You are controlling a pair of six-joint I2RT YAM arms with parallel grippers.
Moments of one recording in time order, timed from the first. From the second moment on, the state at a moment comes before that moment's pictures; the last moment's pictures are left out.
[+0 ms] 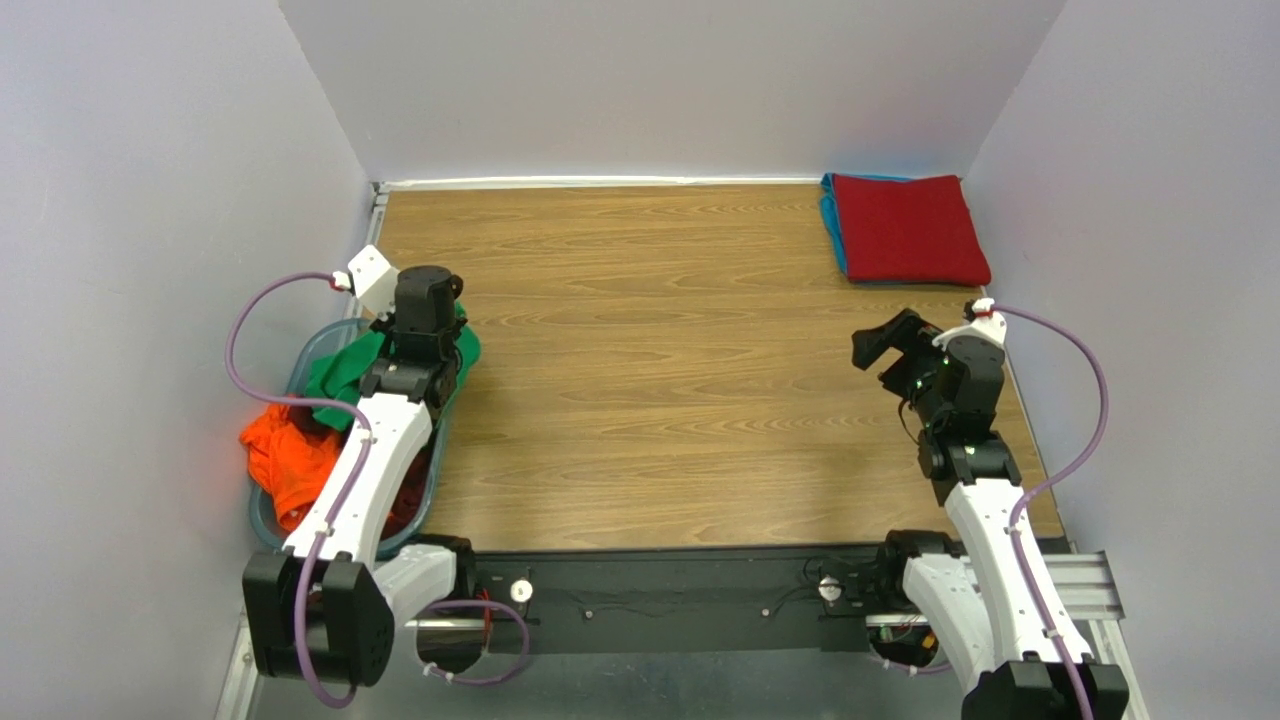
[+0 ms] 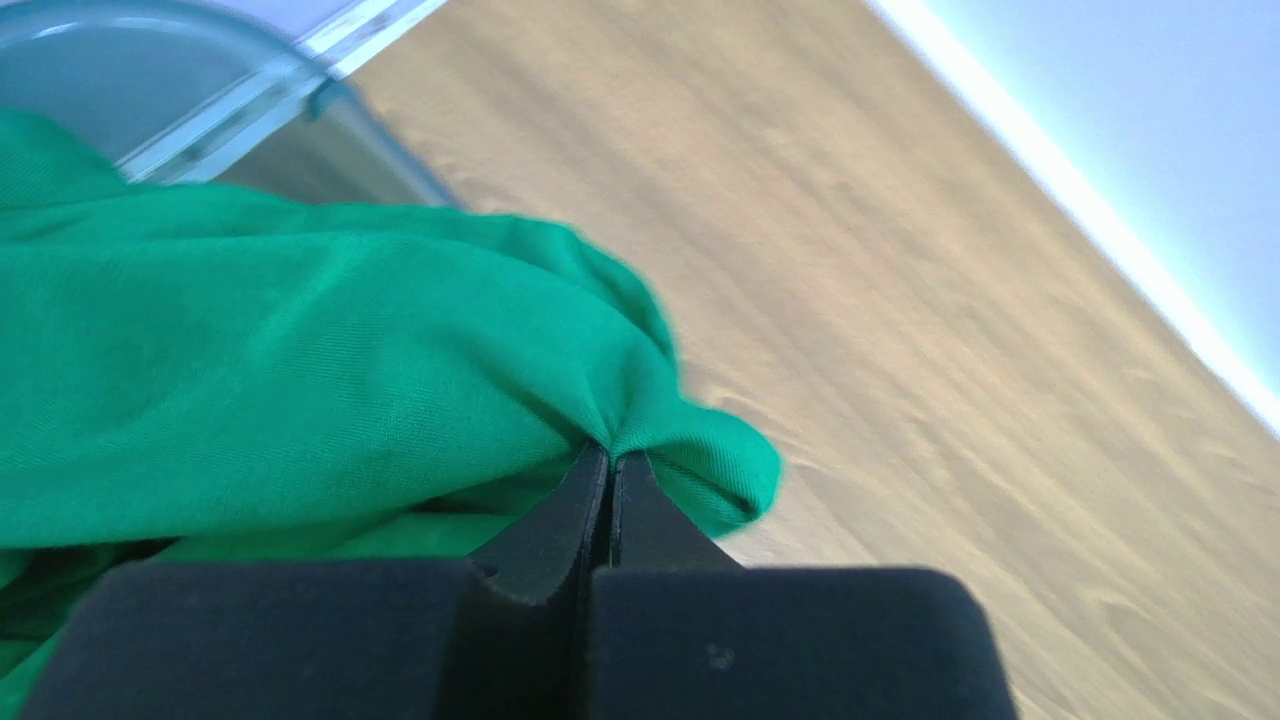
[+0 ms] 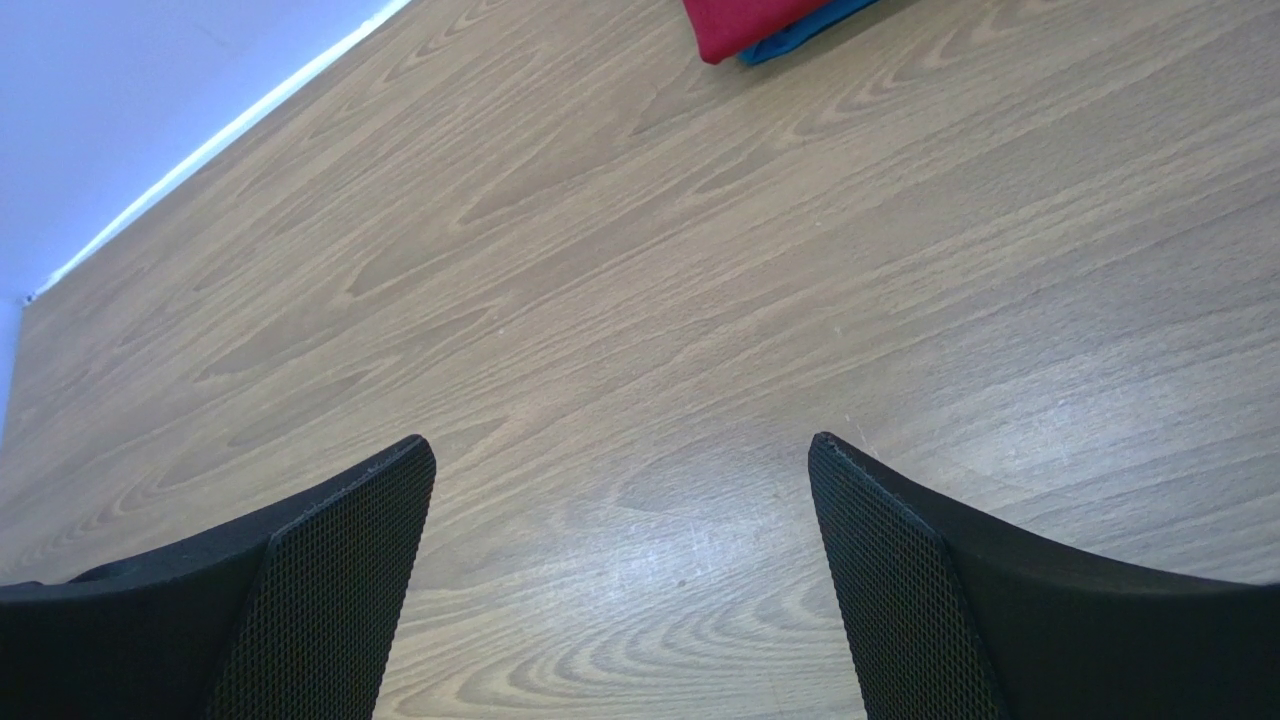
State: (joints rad) left arm -0.10 1.08 0.82 -0.28 -0.55 -0.70; right arm -0.05 0.72 0.49 -0.11 -0.01 0.51
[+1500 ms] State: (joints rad) left arm -0.68 1.19 1.05 -0.03 -0.21 -0.48; right arm -0.05 0.75 0.49 -0.10 -0.02 0.51
